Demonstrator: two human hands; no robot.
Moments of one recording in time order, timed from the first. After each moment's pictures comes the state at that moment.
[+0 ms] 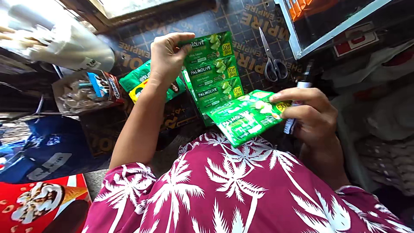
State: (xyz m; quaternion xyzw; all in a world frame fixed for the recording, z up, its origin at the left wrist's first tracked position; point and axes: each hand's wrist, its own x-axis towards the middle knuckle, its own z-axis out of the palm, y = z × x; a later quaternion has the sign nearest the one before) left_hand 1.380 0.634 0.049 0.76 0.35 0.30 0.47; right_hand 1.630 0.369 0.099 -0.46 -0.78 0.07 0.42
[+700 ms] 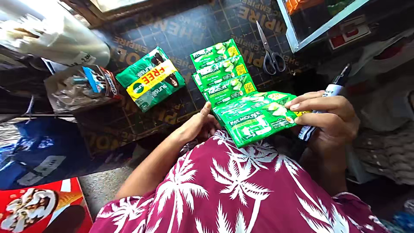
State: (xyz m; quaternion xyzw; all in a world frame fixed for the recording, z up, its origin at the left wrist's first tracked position) left_hand 1.342 0.480 0.025 0.58 0.28 -0.05 0.76; right_hand 1.616 0.334 0.109 -0.49 -0.75 0.03 0.44
